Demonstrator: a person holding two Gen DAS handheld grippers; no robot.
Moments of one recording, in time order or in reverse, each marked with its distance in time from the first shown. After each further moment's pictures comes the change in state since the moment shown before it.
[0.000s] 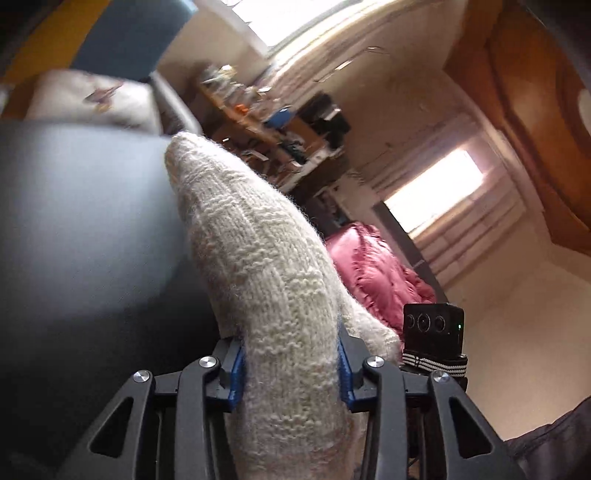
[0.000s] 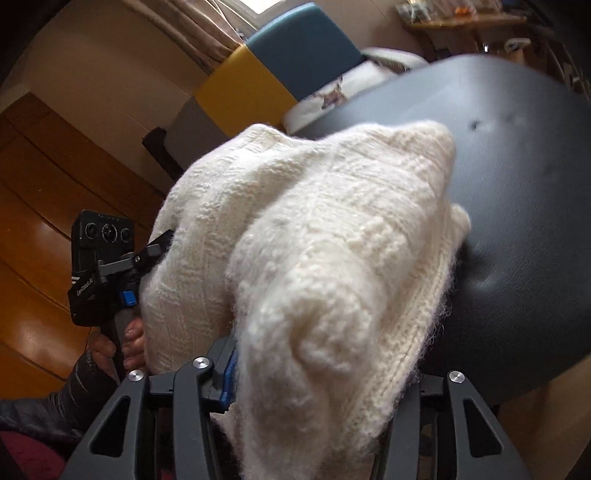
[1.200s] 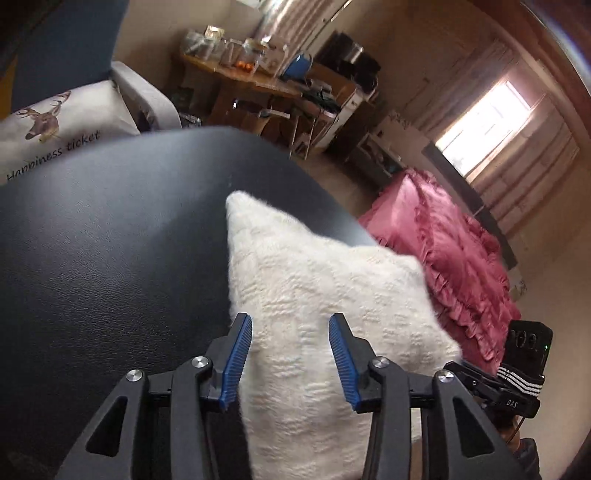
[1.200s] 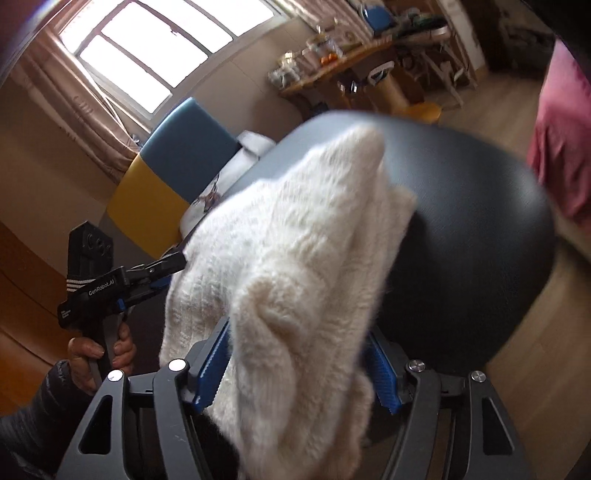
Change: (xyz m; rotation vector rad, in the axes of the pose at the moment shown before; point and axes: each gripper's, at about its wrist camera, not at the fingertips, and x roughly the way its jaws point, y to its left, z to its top) left arm 0.198 -0.026 0.114 0.112 0.199 0.263; right arm -0.141 -0.143 -0.001 0.190 -0.297 -0.293
